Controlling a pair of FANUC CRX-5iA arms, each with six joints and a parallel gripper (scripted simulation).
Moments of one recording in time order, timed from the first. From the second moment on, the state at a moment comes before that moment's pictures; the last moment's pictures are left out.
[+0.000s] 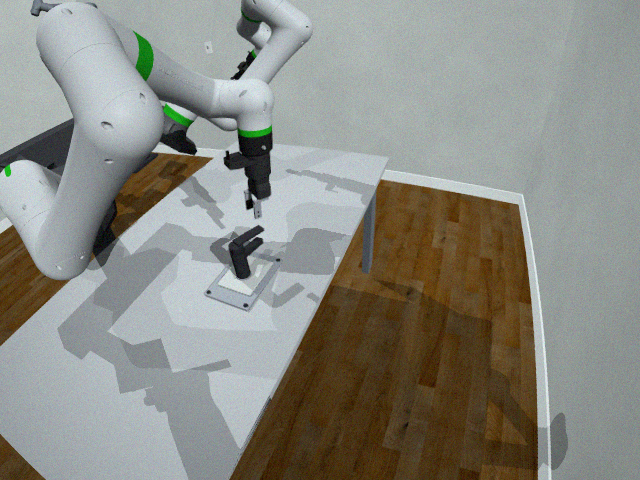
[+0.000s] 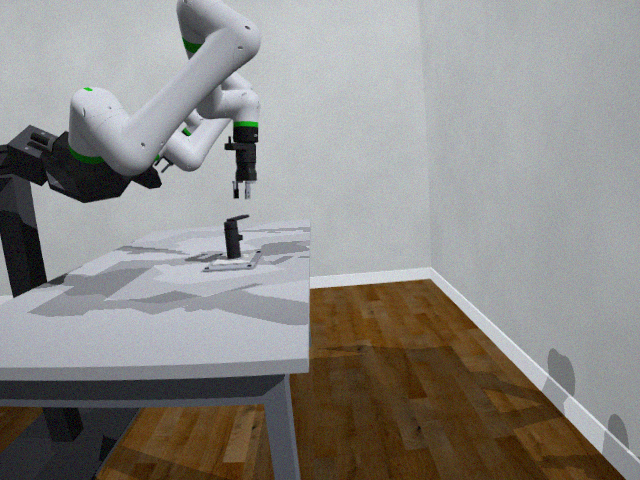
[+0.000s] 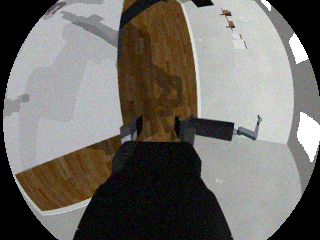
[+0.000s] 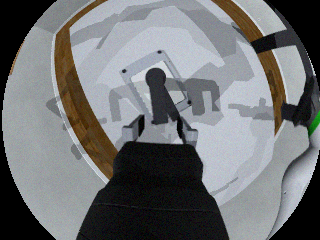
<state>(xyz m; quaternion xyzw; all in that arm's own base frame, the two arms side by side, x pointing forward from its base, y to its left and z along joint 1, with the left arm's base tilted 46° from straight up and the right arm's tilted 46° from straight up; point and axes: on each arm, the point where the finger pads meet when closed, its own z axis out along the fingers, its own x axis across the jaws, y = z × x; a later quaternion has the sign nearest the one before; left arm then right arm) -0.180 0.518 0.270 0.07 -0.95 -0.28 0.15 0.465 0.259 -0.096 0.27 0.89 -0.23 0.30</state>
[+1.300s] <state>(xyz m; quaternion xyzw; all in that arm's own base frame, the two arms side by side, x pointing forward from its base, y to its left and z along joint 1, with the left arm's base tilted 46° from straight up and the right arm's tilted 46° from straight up) -0.040 0.398 0.462 0.07 -0.98 -0.19 0.07 0.459 0.257 -0.094 0.18 0.90 -0.24 0.31</state>
